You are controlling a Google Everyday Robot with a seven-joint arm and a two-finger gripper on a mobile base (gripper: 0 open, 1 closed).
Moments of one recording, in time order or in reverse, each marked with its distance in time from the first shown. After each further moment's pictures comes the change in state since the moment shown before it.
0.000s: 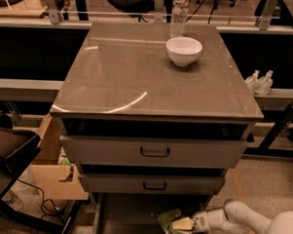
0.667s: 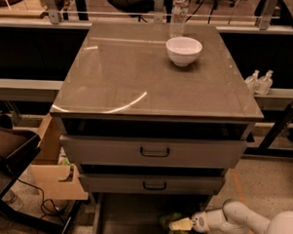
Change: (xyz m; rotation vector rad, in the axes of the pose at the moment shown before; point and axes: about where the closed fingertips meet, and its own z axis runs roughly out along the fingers) arm 0.002 0.002 0.005 -0.008 0.006 0.001
